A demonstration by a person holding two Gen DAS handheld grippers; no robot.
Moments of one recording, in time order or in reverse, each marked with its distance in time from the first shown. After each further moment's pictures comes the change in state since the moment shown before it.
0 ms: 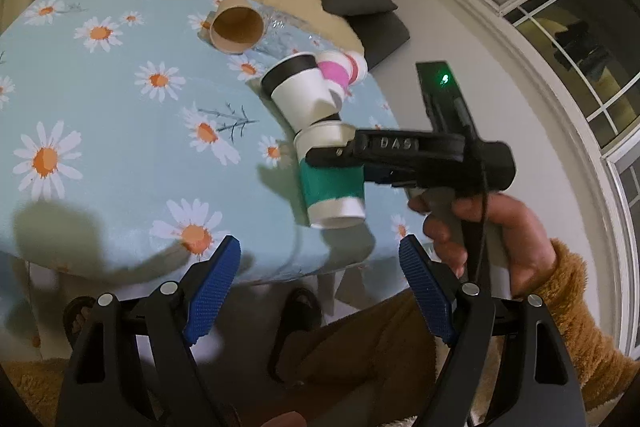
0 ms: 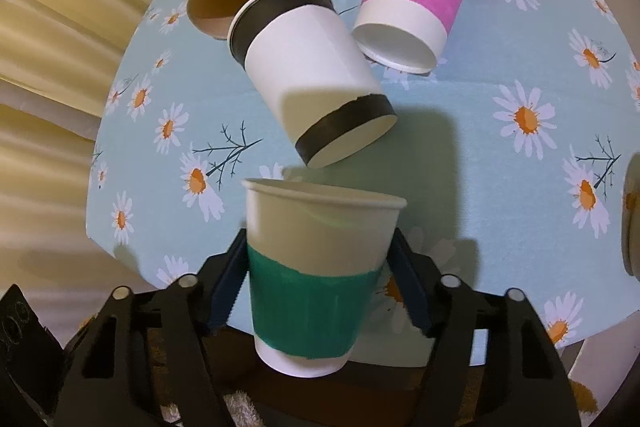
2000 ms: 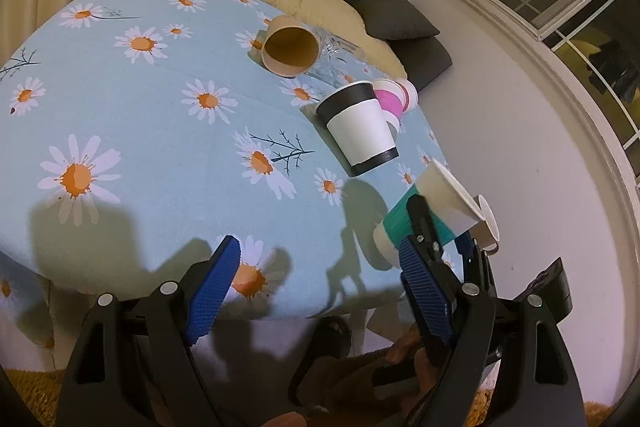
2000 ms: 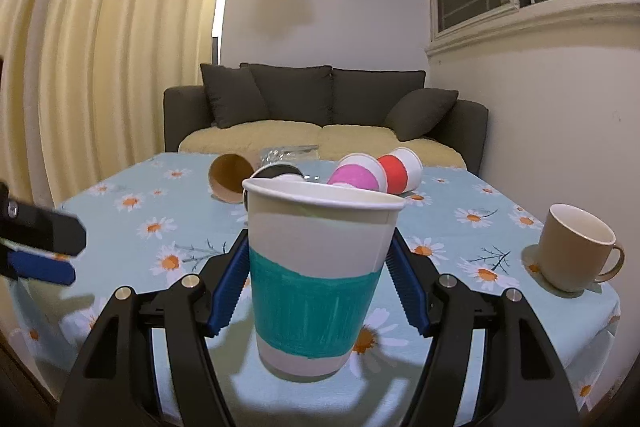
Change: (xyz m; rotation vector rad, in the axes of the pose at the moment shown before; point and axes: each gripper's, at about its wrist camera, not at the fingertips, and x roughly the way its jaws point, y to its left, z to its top) left arm 0.010 0.026 0.013 -0.048 -0.097 0.147; right arm -0.006 0.012 -0.135 -0.206 -1.064 -0.303
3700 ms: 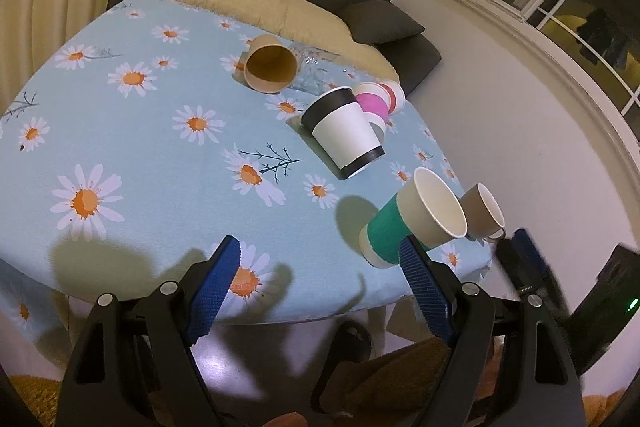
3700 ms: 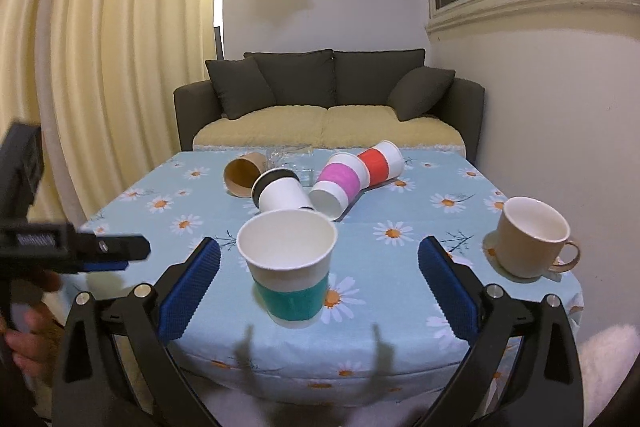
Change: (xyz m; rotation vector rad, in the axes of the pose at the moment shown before) left arm -0.013 -0.023 -0.009 0.122 -0.051 0.040; right arm -0.085 -0.044 0.053 0.091 0.103 0.084
